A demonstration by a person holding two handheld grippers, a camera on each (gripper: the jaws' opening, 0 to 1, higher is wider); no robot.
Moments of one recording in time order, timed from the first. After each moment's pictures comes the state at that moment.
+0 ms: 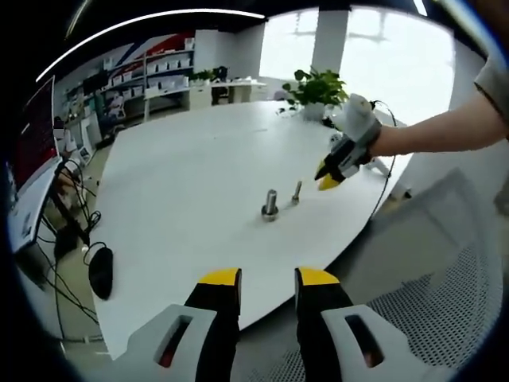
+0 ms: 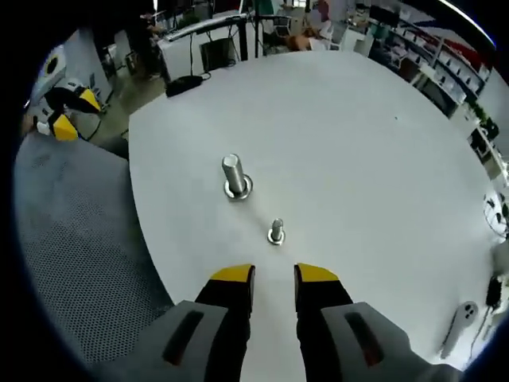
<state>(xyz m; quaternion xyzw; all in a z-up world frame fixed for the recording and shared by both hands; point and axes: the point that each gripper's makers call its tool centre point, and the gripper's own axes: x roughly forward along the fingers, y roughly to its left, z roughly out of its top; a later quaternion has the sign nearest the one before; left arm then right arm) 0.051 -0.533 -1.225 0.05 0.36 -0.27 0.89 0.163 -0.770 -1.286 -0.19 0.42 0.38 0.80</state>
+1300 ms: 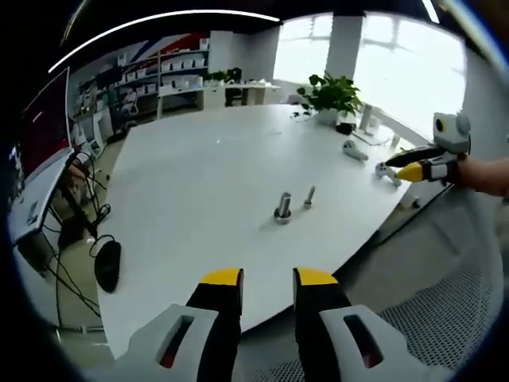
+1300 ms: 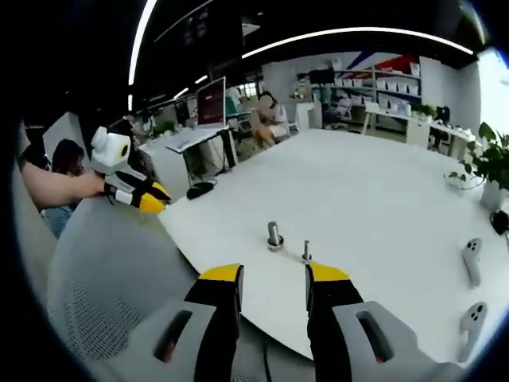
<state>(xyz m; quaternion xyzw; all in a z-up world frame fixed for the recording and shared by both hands) 0.057 -0.530 -1.220 0.03 0.35 -0.27 0.90 0.079 -0.784 -1.202 -0.04 0.29 0.35 0.89</state>
